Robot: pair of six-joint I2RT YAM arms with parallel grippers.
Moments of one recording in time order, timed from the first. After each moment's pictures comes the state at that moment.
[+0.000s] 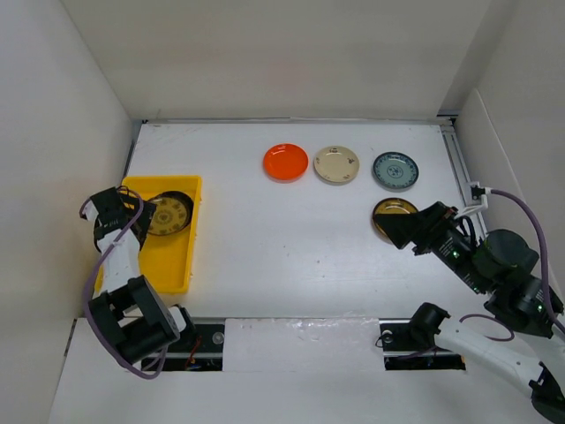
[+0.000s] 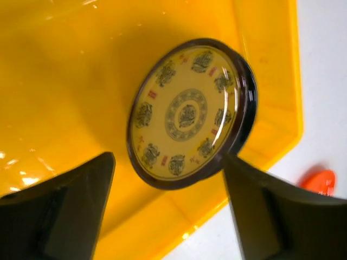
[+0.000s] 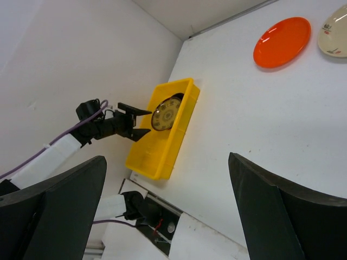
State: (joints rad) left arm 0.49 1.21 0.76 -0.41 0.02 -0.81; right arm 0.82 0.49 1.04 -0.59 0.22 0.83
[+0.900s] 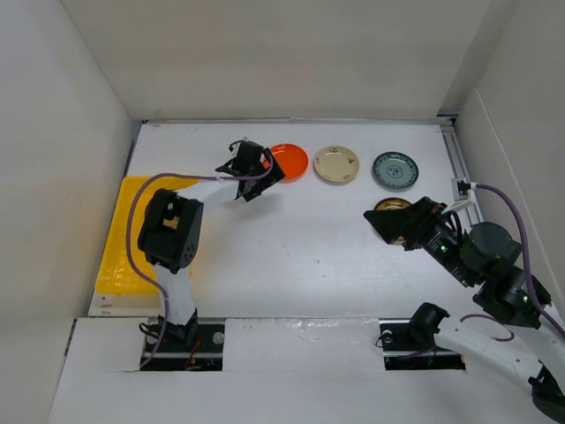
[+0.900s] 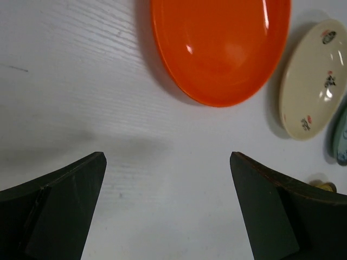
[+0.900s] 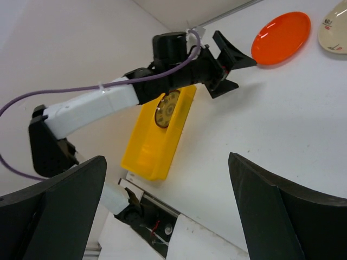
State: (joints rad) left arm -0.42 1.85 1.26 -0.18 -0.03 -0.87; right arm 0.82 0.53 1.01 -0.54 0.22 0.83
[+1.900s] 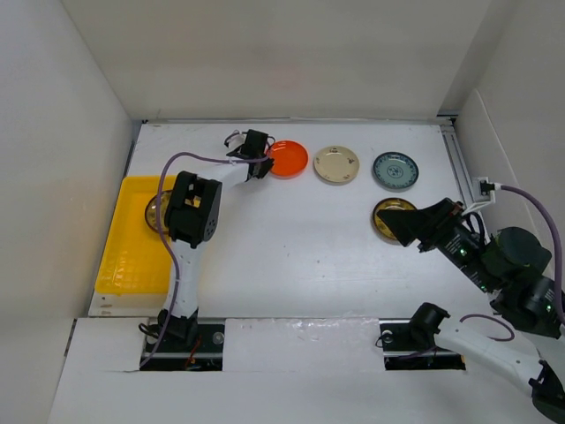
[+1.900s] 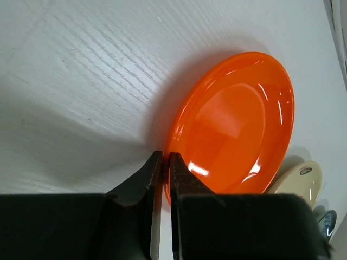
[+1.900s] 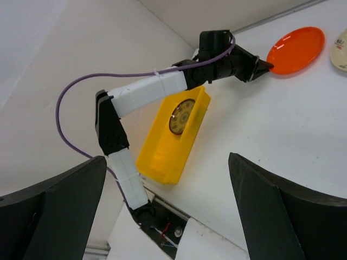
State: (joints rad) left arm -0.37 2.24 1.64 -0.21 -0.18 -1.14; right arm 0.82 0.52 1.09 -0.58 0.21 0.81
